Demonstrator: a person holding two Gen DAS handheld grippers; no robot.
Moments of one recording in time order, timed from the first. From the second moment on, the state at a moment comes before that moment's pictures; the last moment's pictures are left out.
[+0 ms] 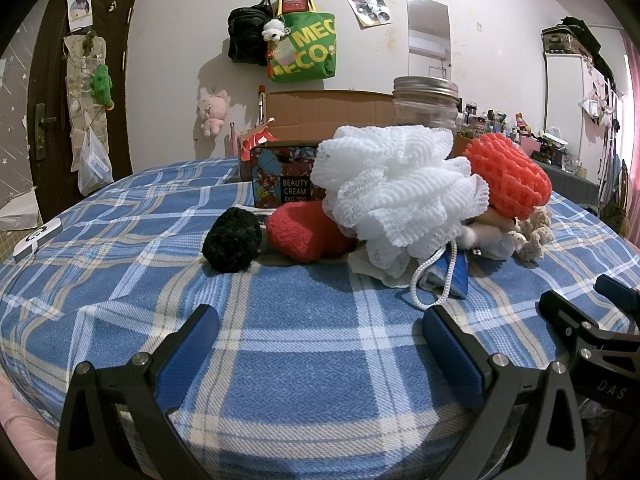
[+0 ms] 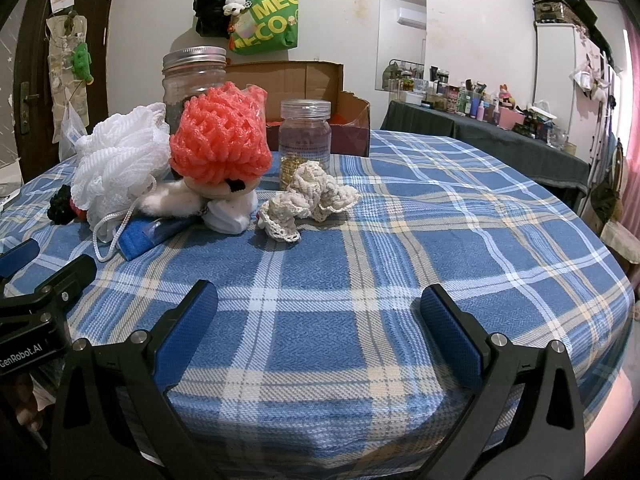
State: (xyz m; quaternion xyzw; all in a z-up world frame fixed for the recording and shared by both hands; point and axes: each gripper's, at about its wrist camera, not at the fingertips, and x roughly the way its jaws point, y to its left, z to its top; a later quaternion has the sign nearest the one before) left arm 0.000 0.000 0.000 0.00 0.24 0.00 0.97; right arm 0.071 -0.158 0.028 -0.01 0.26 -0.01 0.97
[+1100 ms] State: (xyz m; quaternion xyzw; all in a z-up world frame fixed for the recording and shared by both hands) left arm 0.004 0.016 0.027 -0.02 0.25 -0.02 0.97; right arm 0.077 -0.164 0.039 0.00 0.27 0.00 0.96
